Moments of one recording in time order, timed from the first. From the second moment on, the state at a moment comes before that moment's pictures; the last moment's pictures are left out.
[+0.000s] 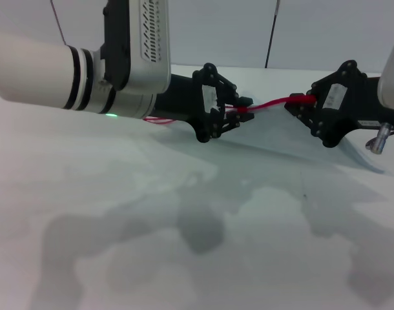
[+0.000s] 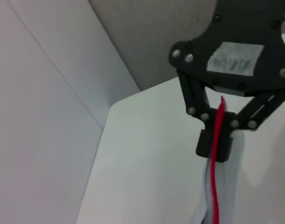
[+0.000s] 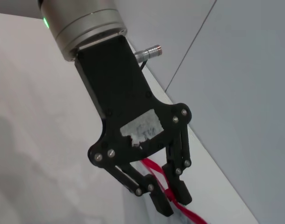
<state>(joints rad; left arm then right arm) -0.60 -2.03 1.40 1.12 -1.29 -1.14 1.81 0.32 2.03 -1.55 -1.80 -2.32 -1.19 2.14</state>
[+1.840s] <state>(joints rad) -0.50 -2.02 1.39 0.95 -1.28 -0.91 1.88 0.31 2.03 -1.44 -1.81 -2.32 -1.19 2.14</state>
